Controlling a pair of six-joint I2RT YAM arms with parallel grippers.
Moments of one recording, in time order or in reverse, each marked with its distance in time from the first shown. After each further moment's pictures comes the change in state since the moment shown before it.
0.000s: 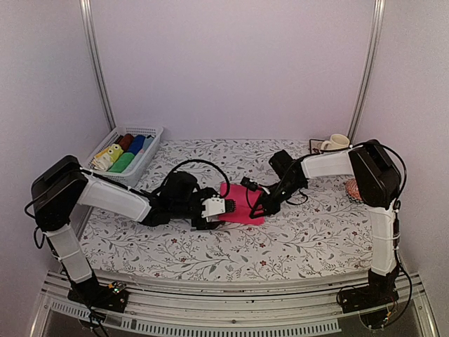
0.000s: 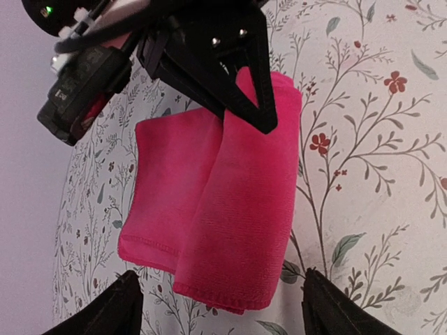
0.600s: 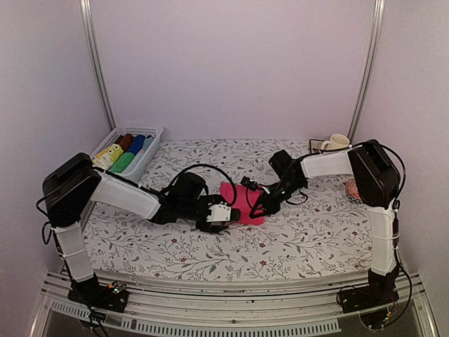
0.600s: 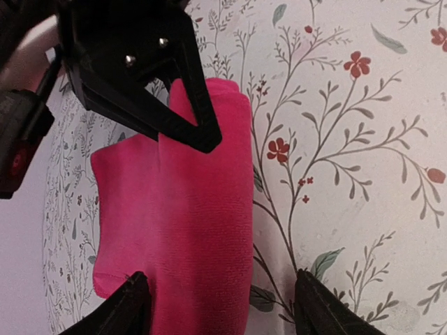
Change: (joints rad) left arm -0.003 0.084 0.077 -0.061 0.111 0.148; right arm -0.003 0.011 0.013 -0.013 -0.014 0.010
